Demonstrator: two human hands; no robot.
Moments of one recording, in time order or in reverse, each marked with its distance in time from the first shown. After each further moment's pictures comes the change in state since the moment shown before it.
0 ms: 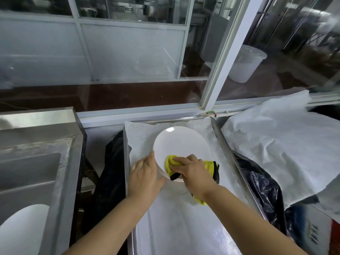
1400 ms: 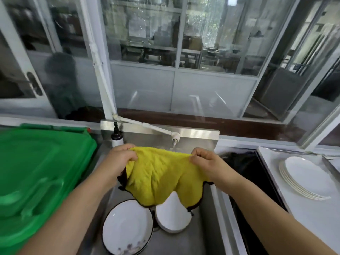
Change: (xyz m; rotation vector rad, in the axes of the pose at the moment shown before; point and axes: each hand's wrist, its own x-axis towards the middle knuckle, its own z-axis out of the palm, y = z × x) left_hand -0.225 -0.481 -0.432 -1.115 0.127 -0.467; right_hand 0.039 -0.608 -0.068 1.048 -0.069 0.039
